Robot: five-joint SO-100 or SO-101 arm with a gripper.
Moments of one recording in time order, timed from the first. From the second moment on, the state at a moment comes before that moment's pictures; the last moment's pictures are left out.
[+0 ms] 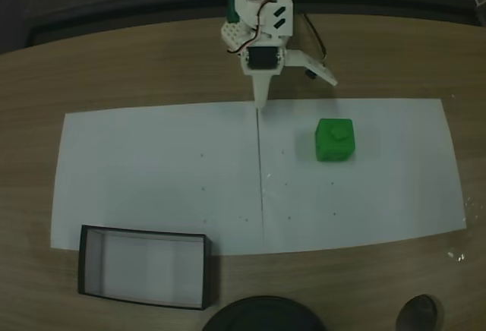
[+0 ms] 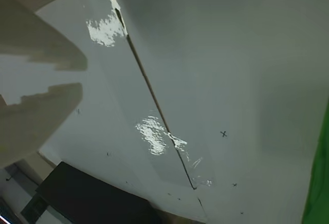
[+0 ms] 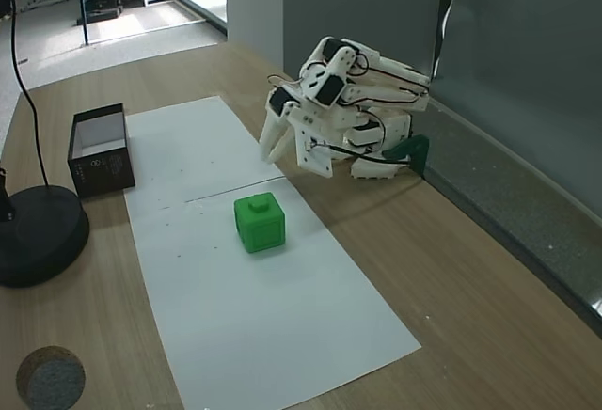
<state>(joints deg) 3.8 197.9 173.9 71.3 -2.3</state>
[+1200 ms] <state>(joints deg) -35.4 121.1 116.0 81.6 -10.8</state>
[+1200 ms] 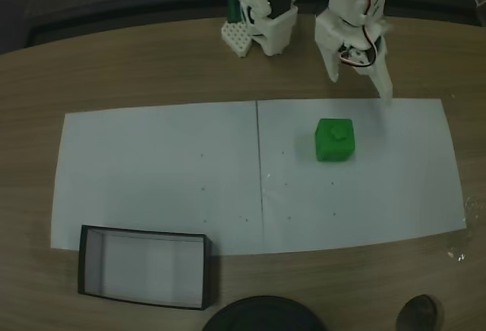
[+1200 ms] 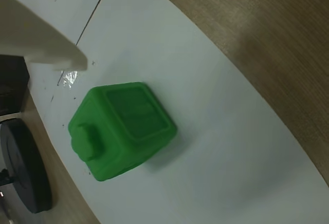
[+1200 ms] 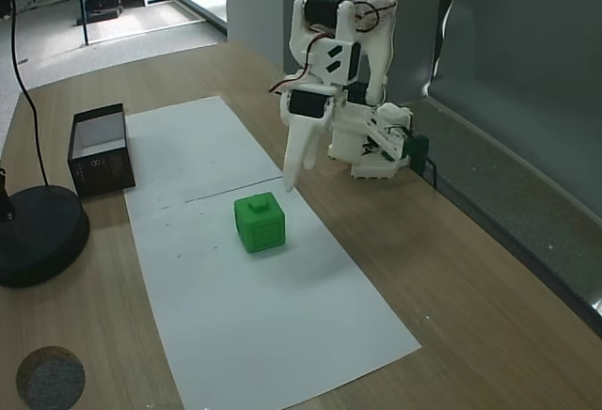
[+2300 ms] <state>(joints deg) -24.4 112.9 123.8 69.9 -11.2</state>
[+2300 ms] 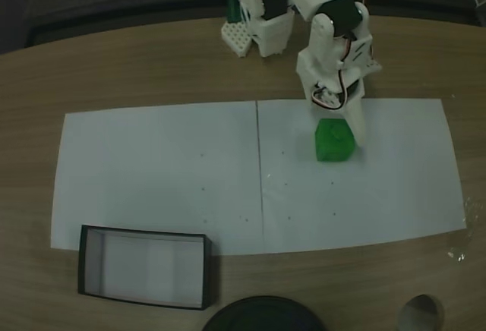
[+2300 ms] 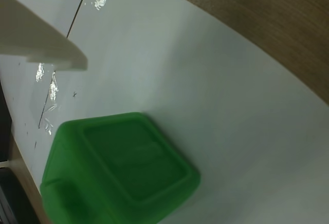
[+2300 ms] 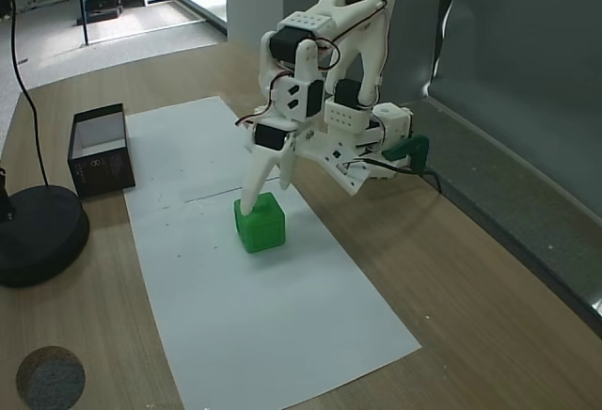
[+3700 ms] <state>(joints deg) -24.6 99.8 116.8 64.2 -11.2</state>
